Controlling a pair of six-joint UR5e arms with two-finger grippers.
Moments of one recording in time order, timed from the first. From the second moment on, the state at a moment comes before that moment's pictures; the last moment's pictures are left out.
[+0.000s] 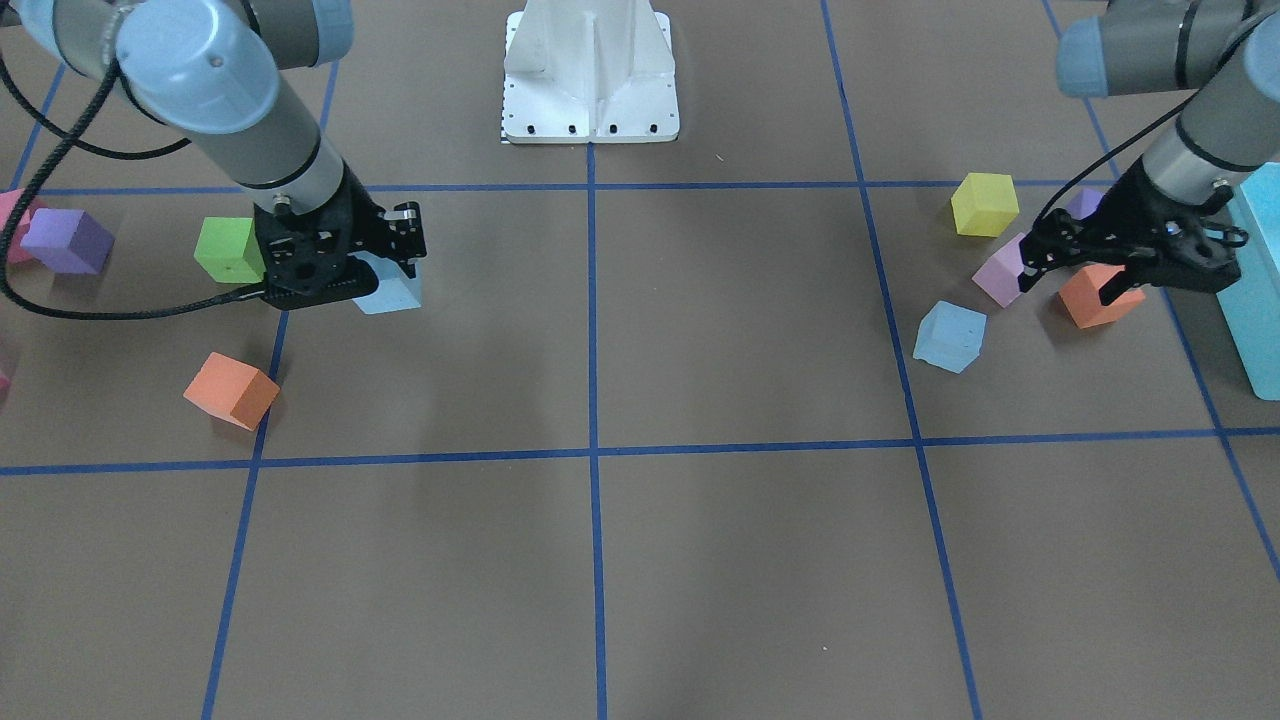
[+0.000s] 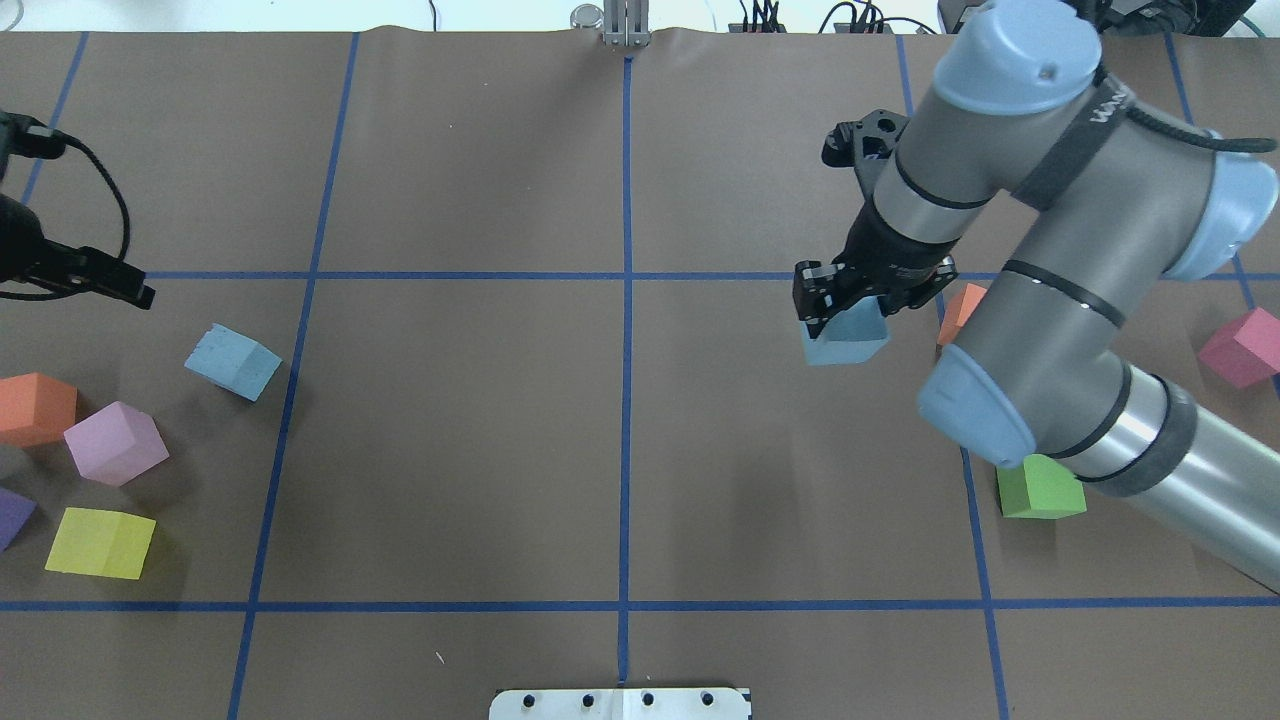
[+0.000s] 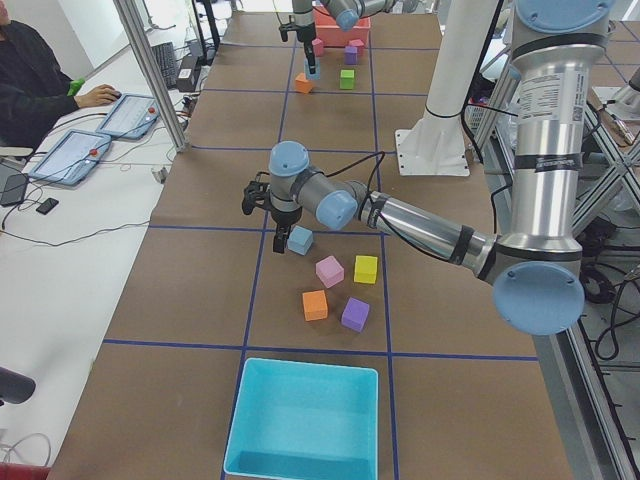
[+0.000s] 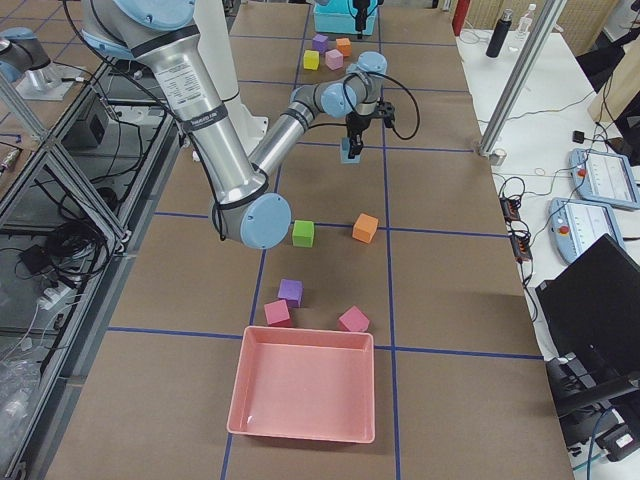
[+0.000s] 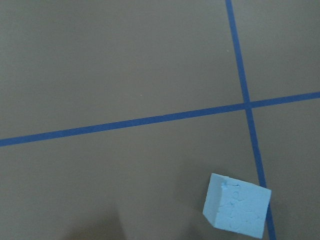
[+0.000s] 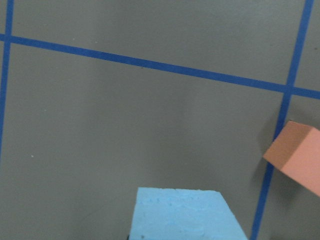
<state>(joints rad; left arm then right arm) -1.02 -1.65 -1.90 -1.78 -2.19 -0.59 0.75 -1.01 1.88 -1.82 2.19 0.86</state>
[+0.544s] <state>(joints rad) -0.91 -1.78 -1.76 -1.75 -2.14 -0.59 0.59 -0.82 1.72 -1.75 2.07 1.14</state>
